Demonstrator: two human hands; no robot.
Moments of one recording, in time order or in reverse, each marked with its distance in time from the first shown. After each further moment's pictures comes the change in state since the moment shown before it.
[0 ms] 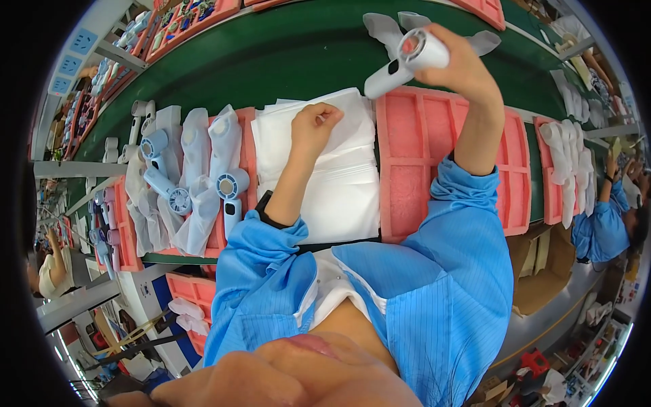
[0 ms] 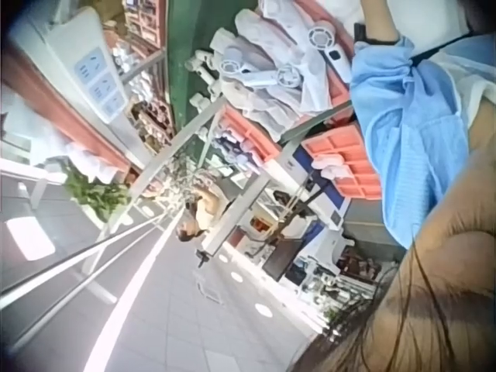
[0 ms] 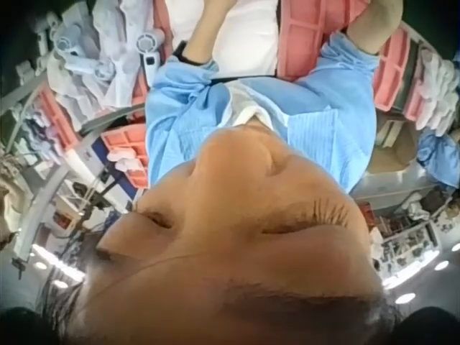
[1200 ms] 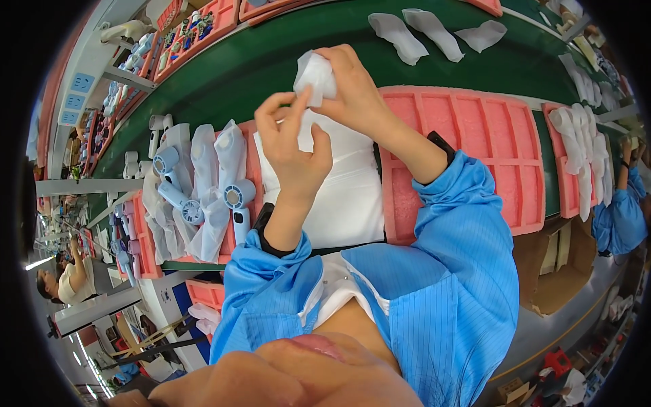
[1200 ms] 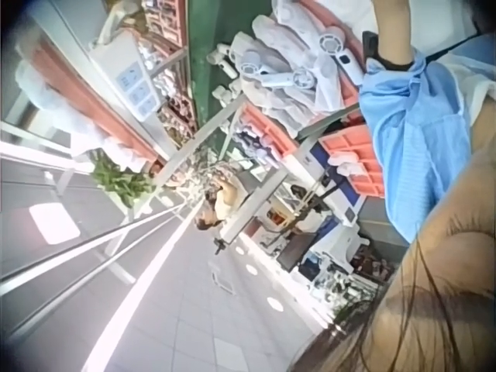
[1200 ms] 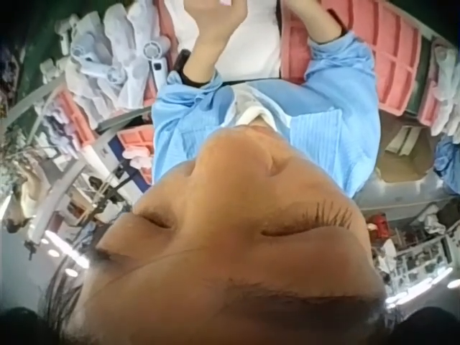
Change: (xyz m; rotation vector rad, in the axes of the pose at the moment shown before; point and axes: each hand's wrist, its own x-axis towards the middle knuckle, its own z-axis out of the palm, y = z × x) left_hand -0.028 0.089 -0.030 0.122 0.403 0.612; right_hand 0.012 -0.022 0.134 0.000 0.365 -0.353
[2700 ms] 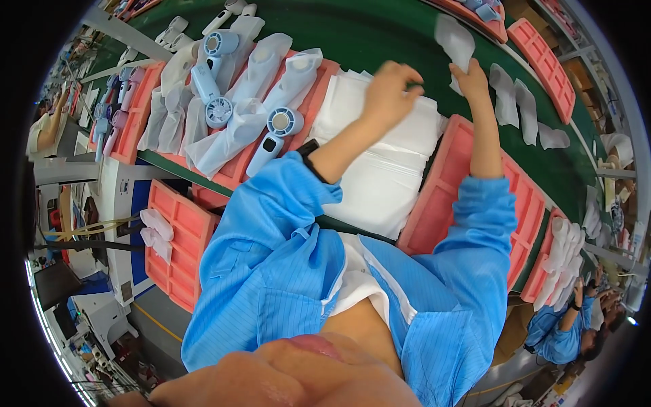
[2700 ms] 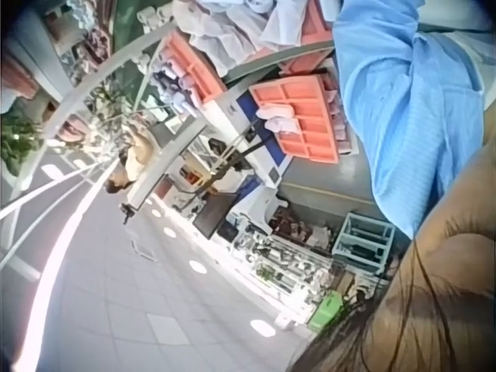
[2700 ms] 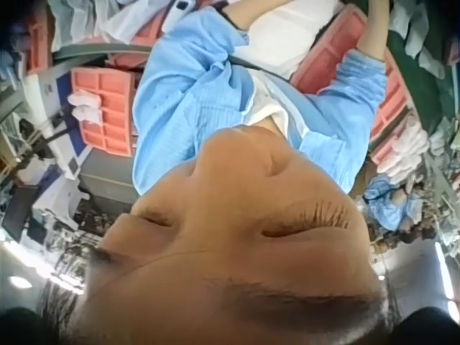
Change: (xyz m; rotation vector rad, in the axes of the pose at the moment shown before) left_hand -0.010 -0.078 0.040 -0.071 -0.059 -0.408; right_hand 0.041 0.150 0.003 -0.421 -0.376 0.540
